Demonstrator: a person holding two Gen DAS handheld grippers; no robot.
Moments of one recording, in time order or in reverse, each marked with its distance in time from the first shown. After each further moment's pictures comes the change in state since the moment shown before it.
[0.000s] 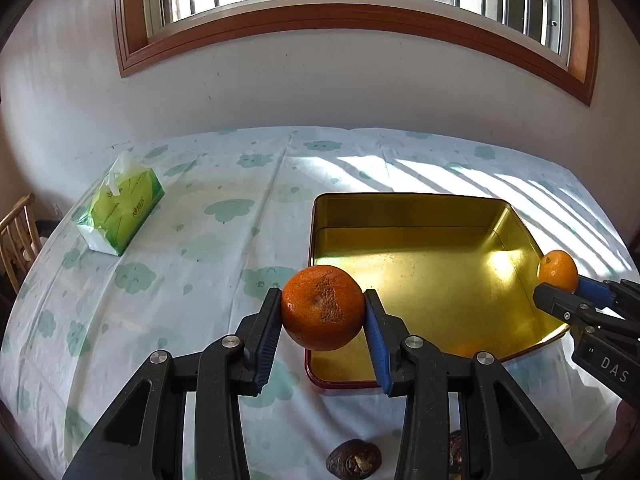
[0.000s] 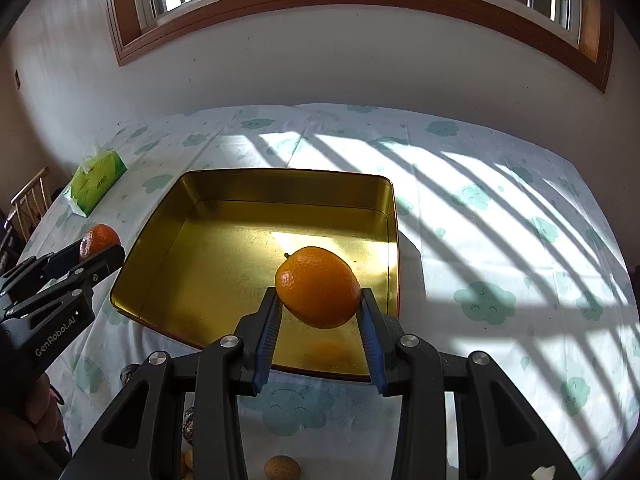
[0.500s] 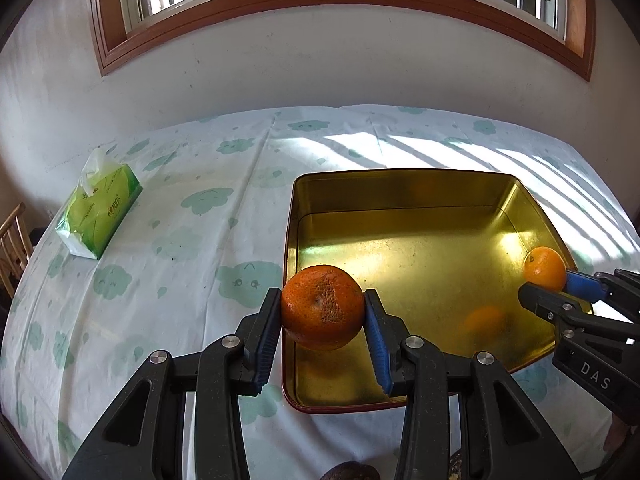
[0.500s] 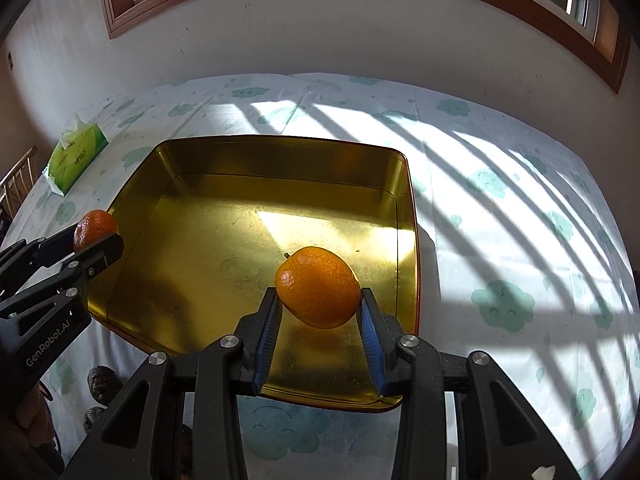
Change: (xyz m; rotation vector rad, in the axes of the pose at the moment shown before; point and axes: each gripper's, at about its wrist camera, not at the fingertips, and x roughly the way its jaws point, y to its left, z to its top) left arm 0.031 -0.016 0.000 0.054 0.050 -0.001; right arm 0.040 0.001 -0.001 -0.024 0.079 -0.030
